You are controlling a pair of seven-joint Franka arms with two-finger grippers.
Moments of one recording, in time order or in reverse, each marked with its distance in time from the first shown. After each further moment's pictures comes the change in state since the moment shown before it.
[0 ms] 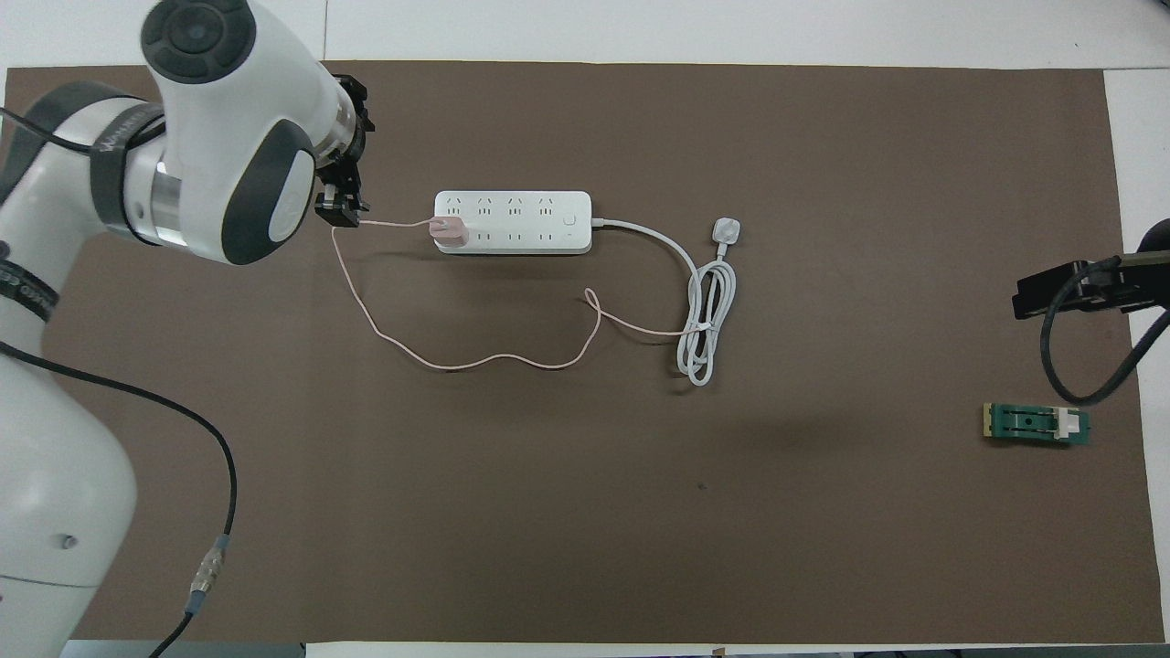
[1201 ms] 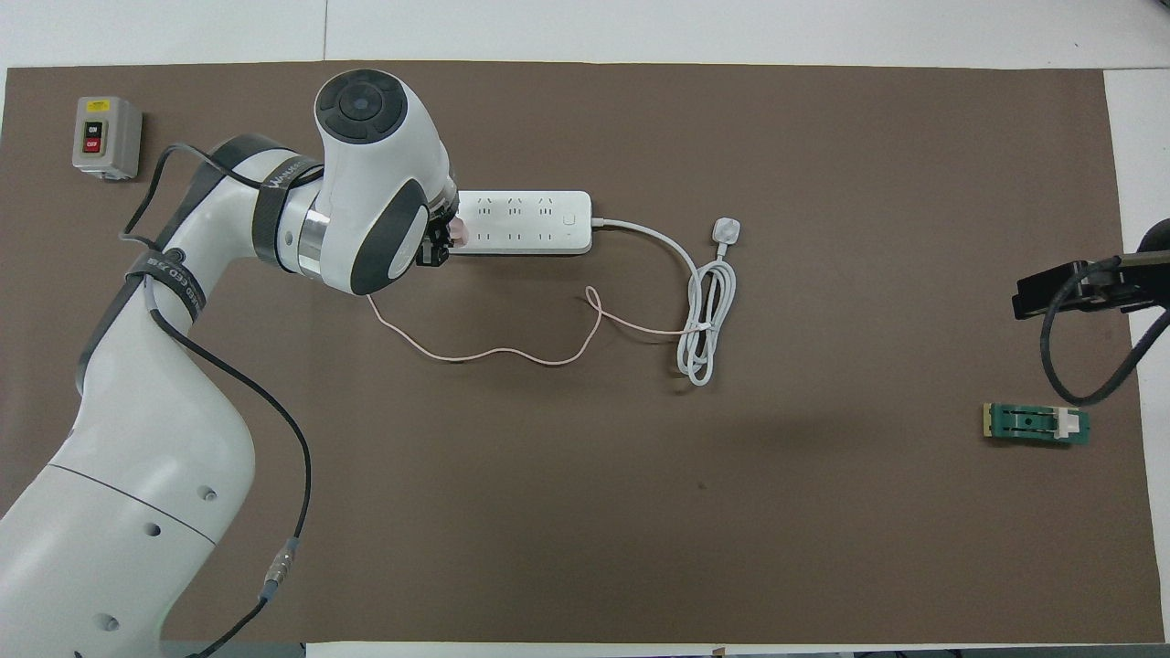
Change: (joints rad) left arm -0.103 0.135 -0.018 -0.065 -0.026 0.053 -0.122; right arm 0.000 0.000 0.000 0.000 0.000 0.000 0.000
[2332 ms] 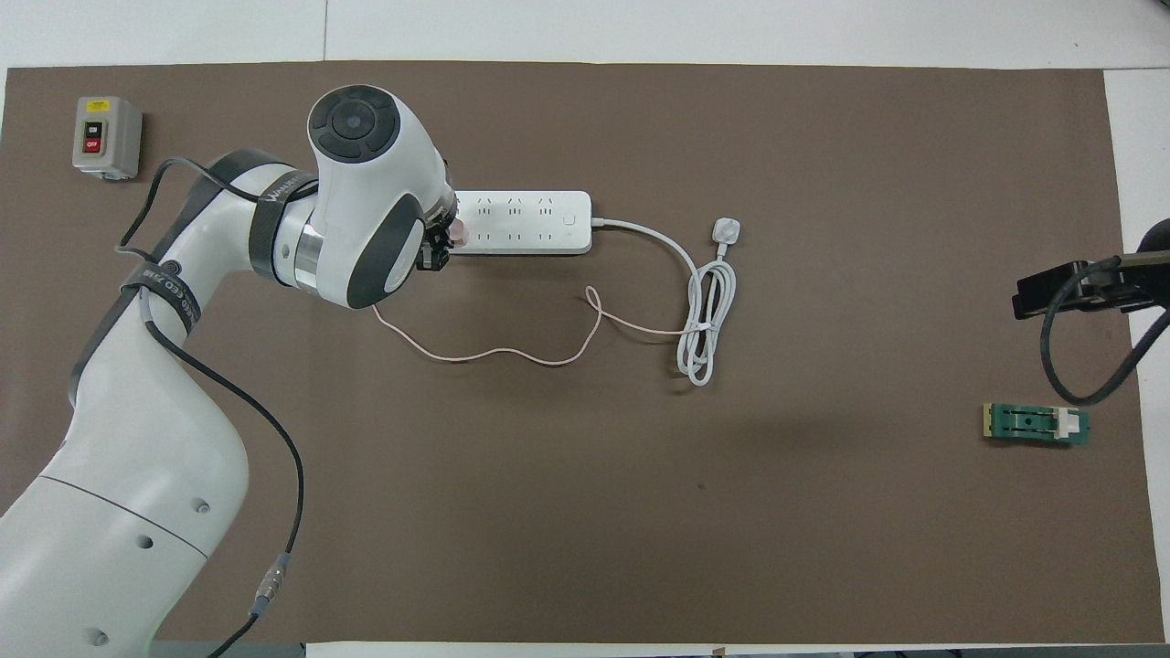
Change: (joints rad) left arm 0.001 -0.029 0.002 -0.054 -0.002 0.054 -0.020; right arm 0.000 0.000 0.000 0.000 0.000 0.000 0.000
